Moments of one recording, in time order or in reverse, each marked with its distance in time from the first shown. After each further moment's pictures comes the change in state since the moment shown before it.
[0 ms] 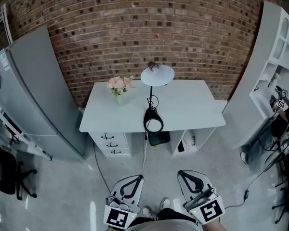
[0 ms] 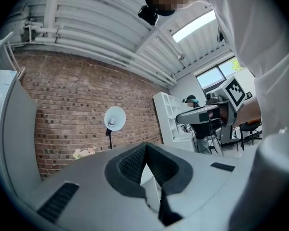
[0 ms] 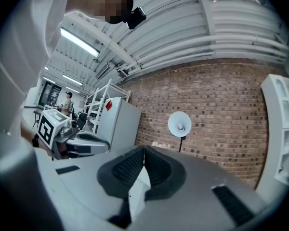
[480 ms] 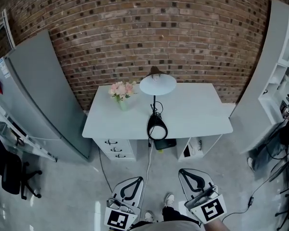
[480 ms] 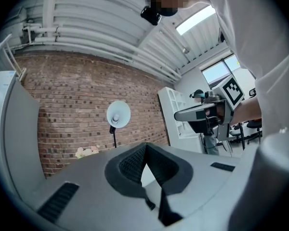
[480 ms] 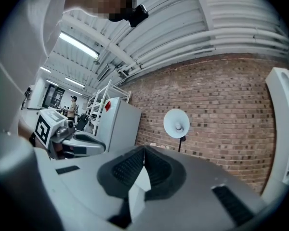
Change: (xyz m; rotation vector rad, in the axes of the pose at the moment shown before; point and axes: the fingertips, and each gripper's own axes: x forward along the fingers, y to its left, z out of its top) left arm 0.048 0.019 -0.010 0.008 0.040 0.057; right arm 0.041 -0.053 -0.005 0.004 -0.017 0.046
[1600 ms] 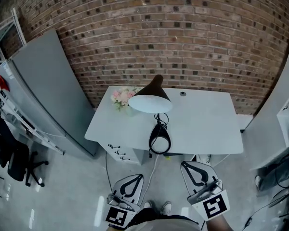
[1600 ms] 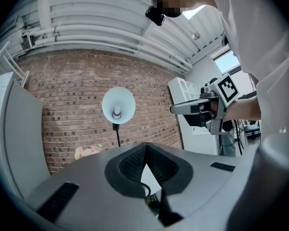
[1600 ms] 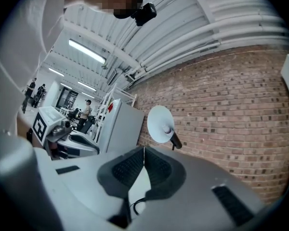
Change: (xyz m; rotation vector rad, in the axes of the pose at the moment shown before) left arm 0.129 0.023 -0.007 -0.020 0.055 0.149; right arm 0.076 -0.136 -0.006 -0.040 -0.052 0.145
